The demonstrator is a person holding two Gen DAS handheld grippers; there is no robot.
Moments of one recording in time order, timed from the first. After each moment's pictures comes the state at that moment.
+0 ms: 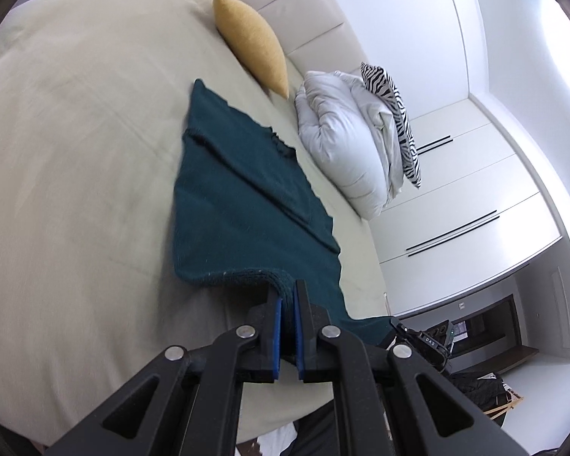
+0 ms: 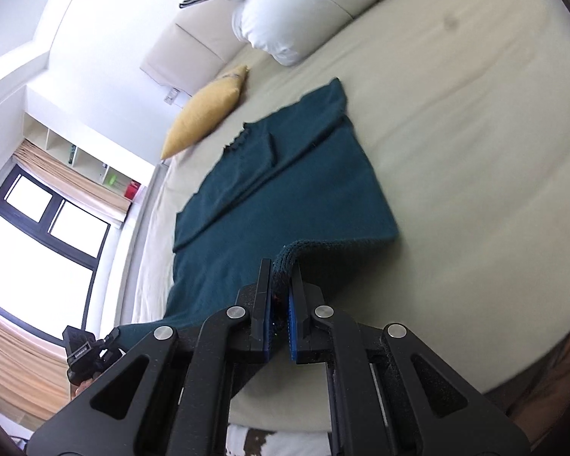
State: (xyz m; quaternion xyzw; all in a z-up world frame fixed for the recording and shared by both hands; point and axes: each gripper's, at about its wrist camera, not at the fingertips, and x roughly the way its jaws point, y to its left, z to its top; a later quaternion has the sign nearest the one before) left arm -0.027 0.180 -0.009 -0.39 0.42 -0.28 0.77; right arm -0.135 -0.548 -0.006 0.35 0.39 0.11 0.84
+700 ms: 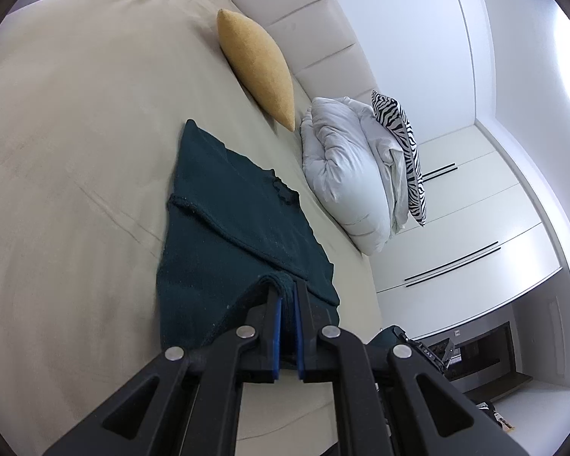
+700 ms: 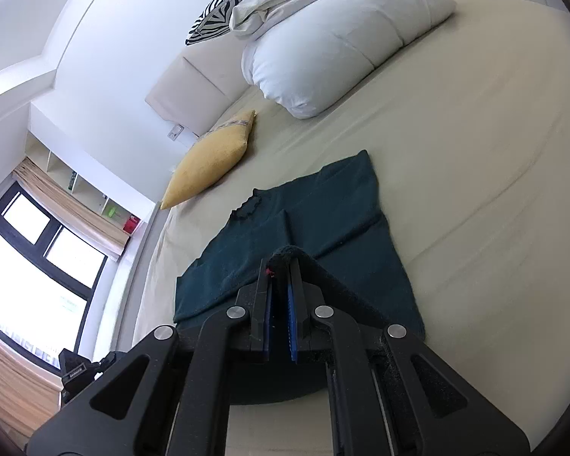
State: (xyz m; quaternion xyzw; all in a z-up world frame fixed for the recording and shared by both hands) left arm 0.070 0.182 -0.004 -0.41 0.41 -0.26 0.77; right arm -0.025 -0.555 0.033 0.35 0.32 0.09 0.88
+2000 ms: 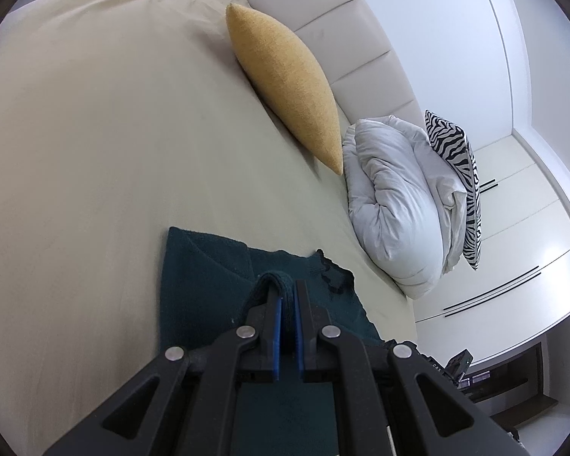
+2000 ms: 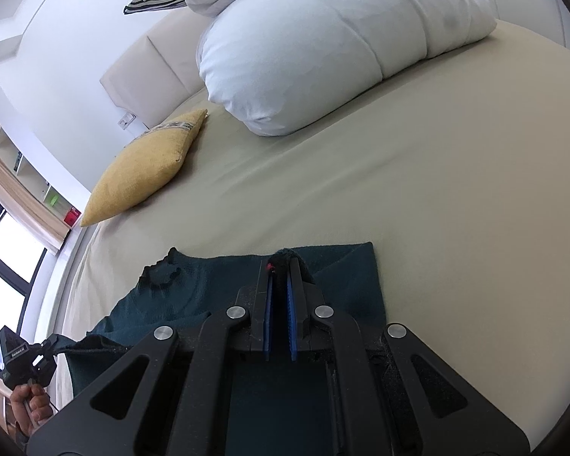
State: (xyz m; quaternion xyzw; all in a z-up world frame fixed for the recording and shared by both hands) left arm 0.278 0.155 -0.047 -0.39 0.42 -0.20 0.80; right arm 0.211 -0.547 -0.028 0.27 0.35 0.01 0.90
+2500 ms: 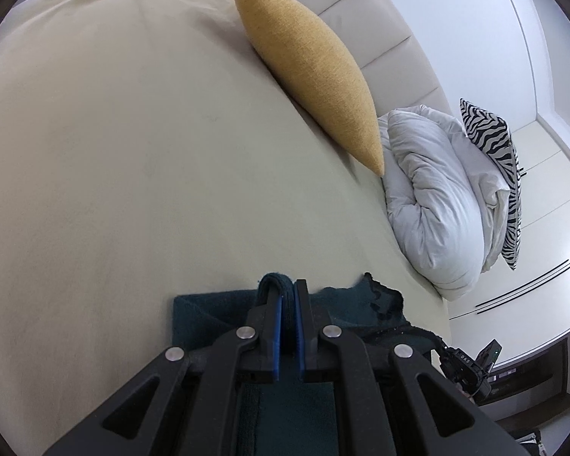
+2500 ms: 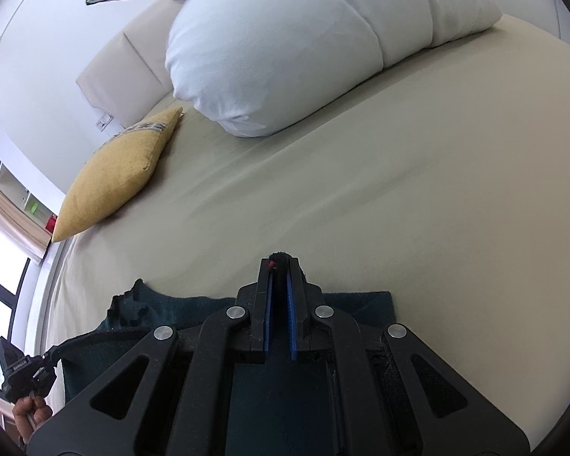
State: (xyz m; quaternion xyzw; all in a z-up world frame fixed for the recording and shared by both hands) left arm 0.343 0.141 -0.082 -0.35 0.44 -0.17 0.81; right arm 0.284 -0.544 -0.057 0.27 0.37 -0.03 0.89
